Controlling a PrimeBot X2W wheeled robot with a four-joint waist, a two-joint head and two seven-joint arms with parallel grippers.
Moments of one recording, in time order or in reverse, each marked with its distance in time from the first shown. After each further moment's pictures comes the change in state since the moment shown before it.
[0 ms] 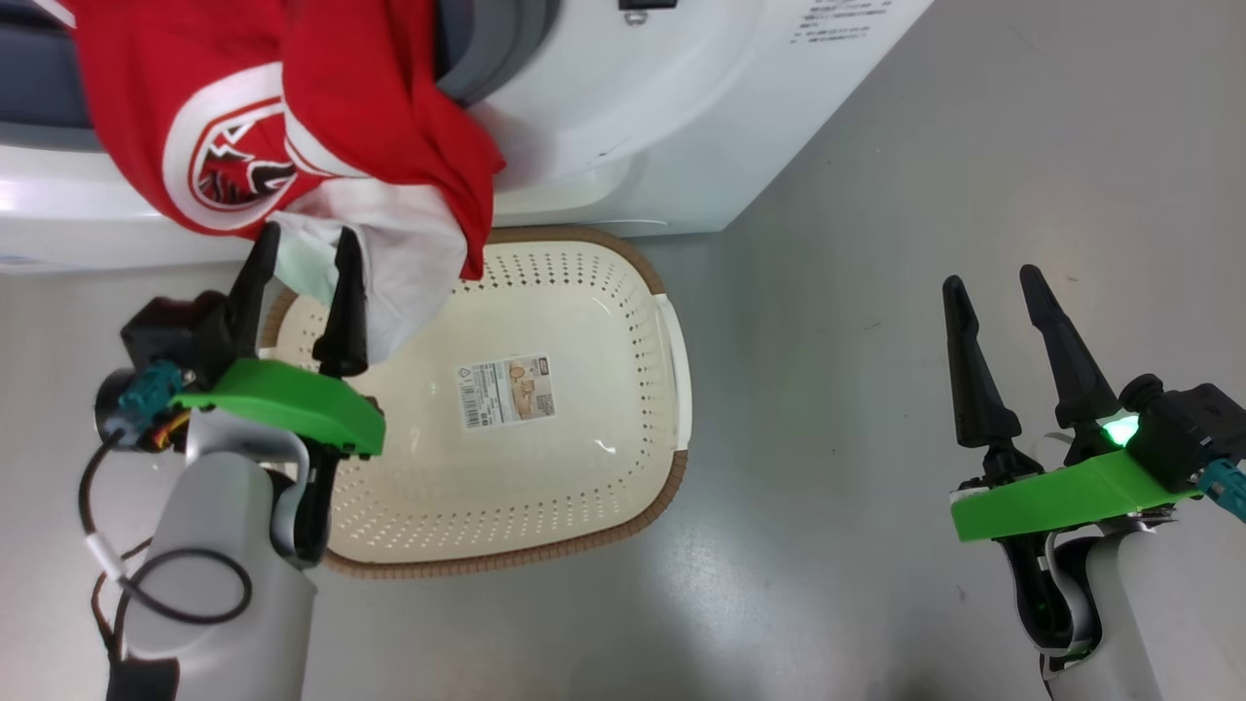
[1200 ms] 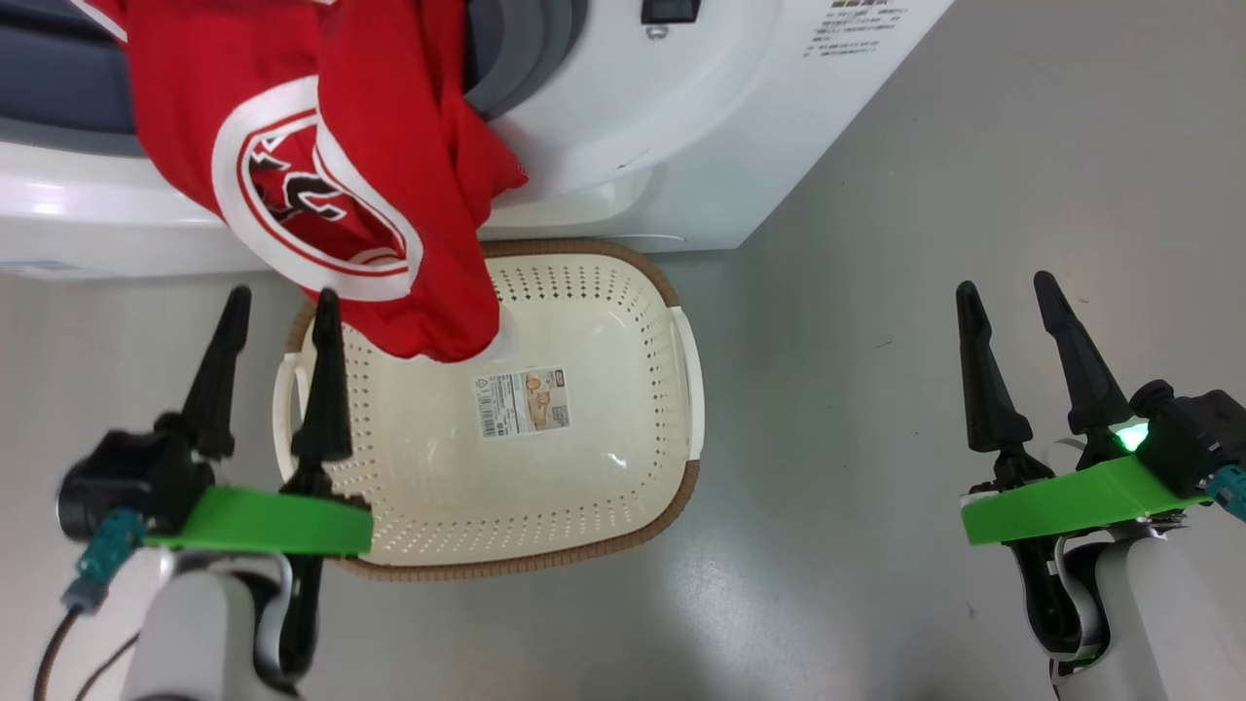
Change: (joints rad) left arm 0.306 -0.008 0.052 -0.430 0.032 0.000 0.000; right arm 0.012 0.000 -0.021 0.001 -0.016 0.000 0.000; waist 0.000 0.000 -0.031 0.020
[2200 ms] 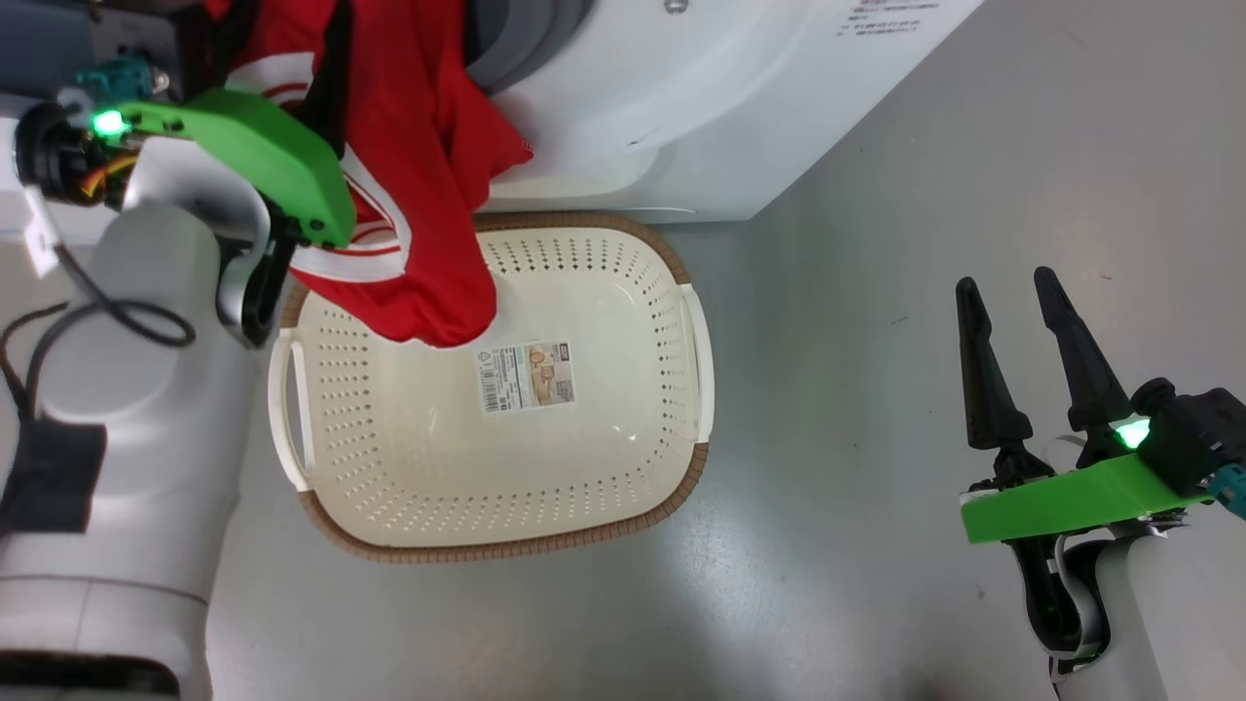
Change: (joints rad) left arm -0.736 0.087 -0.247 0.651 -0.071 0.000 0.177; right arm -0.001 0.000 0.002 -0.010 -0.001 0.000 0.000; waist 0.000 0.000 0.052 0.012
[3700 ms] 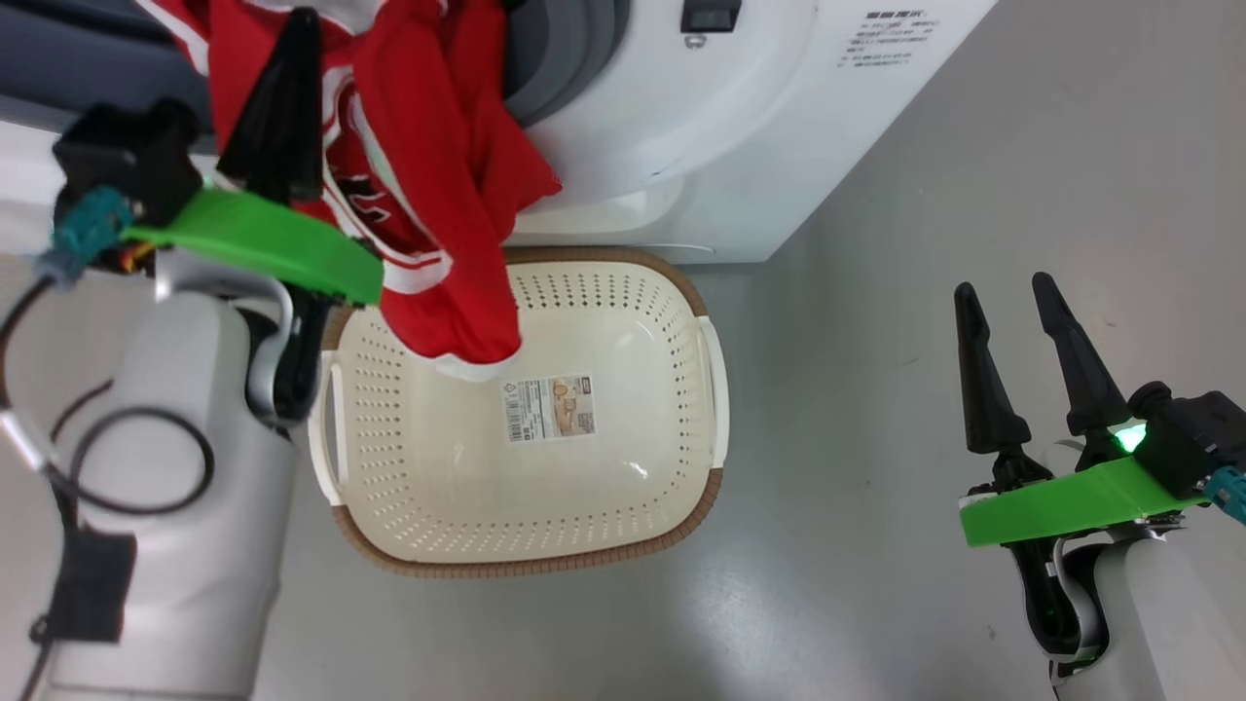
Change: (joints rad) left arm 0.181 -0.027 0.056 -0.235 -0.081 -0.006 -0.173; right arm 0.003 0.000 0.000 0.008 -0.002 0.000 0.000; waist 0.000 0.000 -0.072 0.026
